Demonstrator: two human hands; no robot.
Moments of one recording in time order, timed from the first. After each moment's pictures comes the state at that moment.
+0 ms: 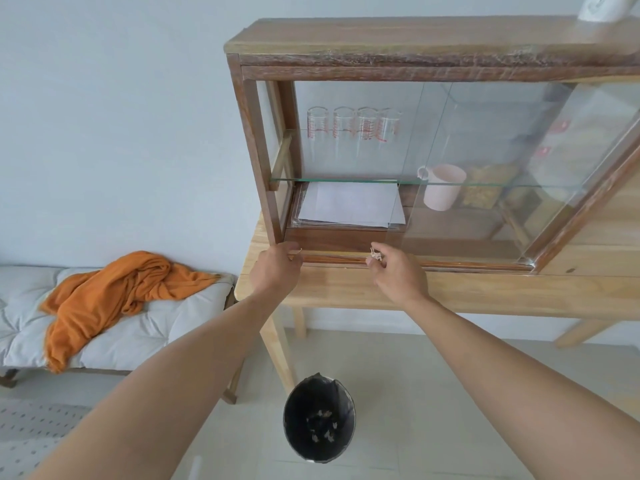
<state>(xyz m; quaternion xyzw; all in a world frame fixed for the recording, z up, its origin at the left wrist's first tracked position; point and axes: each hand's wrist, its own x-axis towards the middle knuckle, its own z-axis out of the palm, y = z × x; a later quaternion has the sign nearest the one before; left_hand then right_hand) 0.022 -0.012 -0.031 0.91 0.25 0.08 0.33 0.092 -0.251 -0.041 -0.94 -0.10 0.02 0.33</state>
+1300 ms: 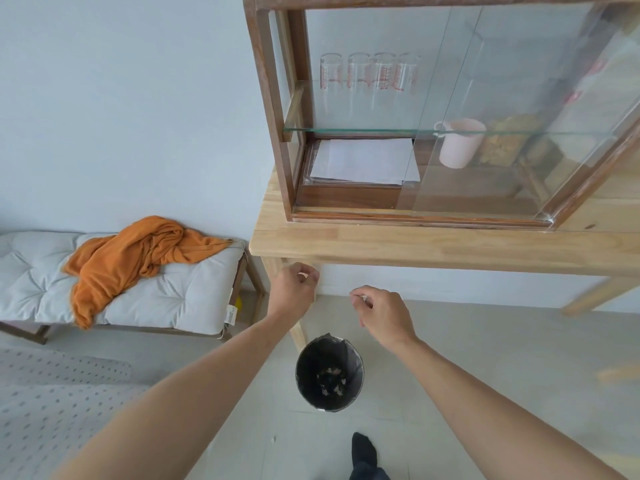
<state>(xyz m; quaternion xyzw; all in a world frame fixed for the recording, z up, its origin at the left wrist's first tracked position) -0.076 -0.042 -0.105 0.83 0.27 0.05 0.48 -0.042 -0.247 -0.128 -0.90 -0.13 0.14 0.38</state>
